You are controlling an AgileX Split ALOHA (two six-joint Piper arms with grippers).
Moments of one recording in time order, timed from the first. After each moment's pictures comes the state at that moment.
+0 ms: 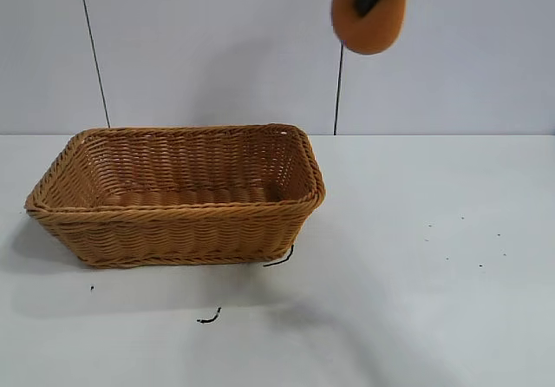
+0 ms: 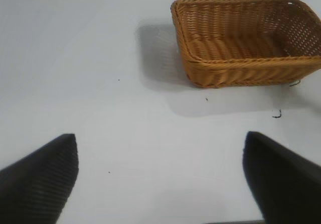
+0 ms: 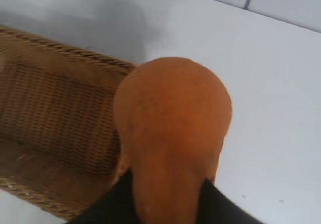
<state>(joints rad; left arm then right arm) -0.03 -0.01 -0.50 -0.05 1.07 0.00 0.55 2.07 -2.00 0.13 1.04 -0.01</state>
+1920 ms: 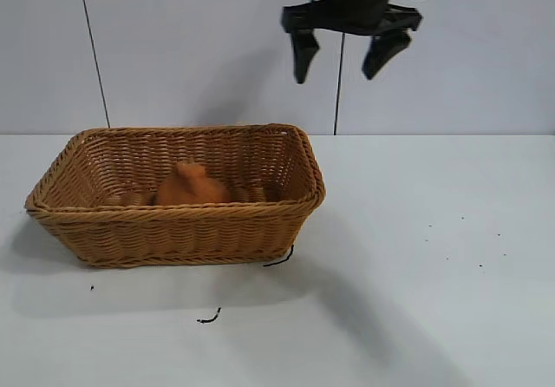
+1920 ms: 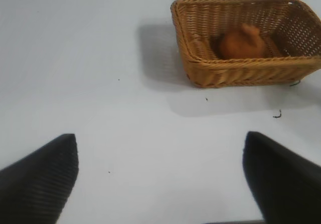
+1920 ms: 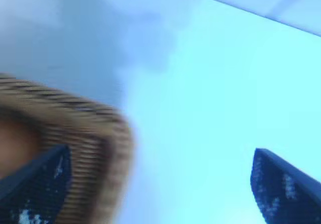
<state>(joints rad) -0.03 -0.01 -0.50 -0.05 1.07 0.00 0.10 2.34 -2.30 0.00 1.21 0.08</state>
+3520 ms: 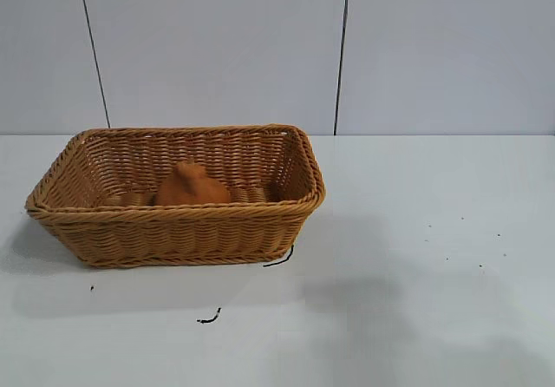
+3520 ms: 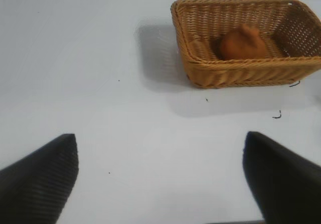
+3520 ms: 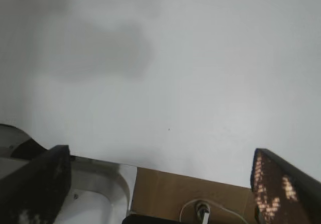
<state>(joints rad) -0.03 -0.01 -0.50 -0.05 1.07 0.00 0.07 0.54 -0.51 0.04 1.04 -0.06</state>
